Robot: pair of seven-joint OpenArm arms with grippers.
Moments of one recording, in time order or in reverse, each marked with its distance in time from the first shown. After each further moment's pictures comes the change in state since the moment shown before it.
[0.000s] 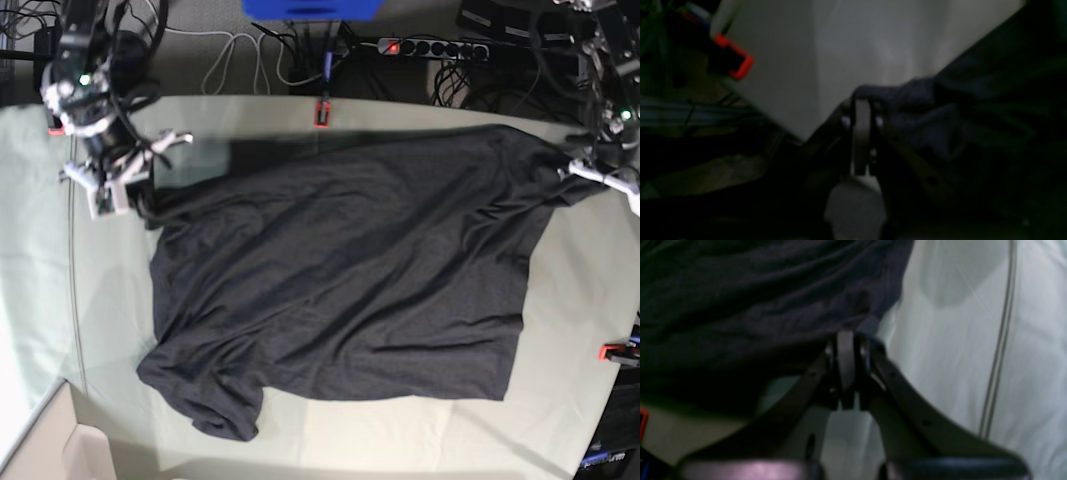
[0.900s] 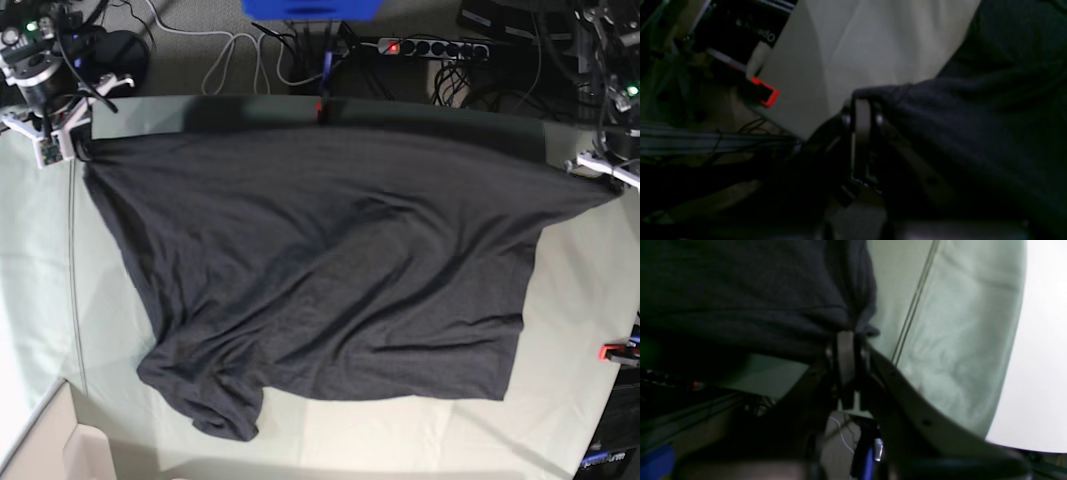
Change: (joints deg) left arm 7.4 0.0 -0.2 10.8 0.1 -0.2 -0.3; right arm -13.7 1.3 12.5 12.5 0.2 6.5 -6.5
